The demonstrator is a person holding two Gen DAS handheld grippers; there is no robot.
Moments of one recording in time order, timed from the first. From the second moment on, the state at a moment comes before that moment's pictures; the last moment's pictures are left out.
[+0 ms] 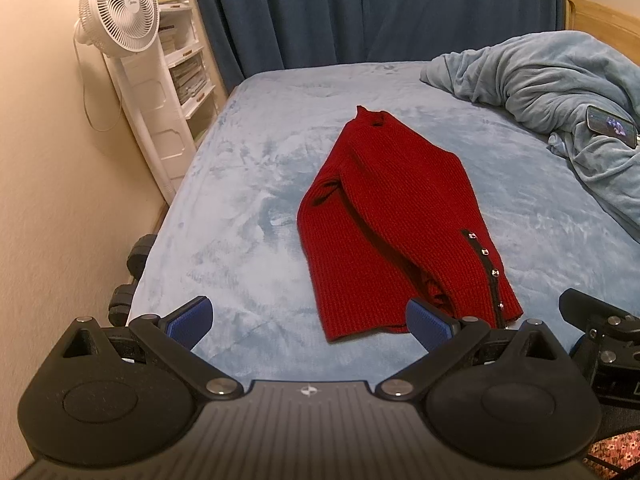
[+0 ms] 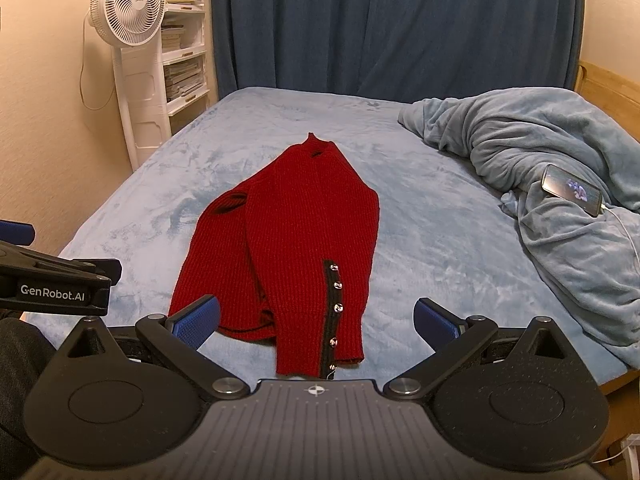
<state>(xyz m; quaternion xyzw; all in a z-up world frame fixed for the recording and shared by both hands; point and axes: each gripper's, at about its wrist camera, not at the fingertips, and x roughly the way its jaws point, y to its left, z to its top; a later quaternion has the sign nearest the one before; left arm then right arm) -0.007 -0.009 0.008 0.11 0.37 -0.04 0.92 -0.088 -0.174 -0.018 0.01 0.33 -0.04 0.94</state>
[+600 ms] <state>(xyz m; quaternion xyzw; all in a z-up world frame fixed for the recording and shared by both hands) -0.008 -0.012 0.008 0.12 0.36 -0.04 0.92 -0.088 -0.176 -0.018 0.01 0.33 -0.04 0.94</state>
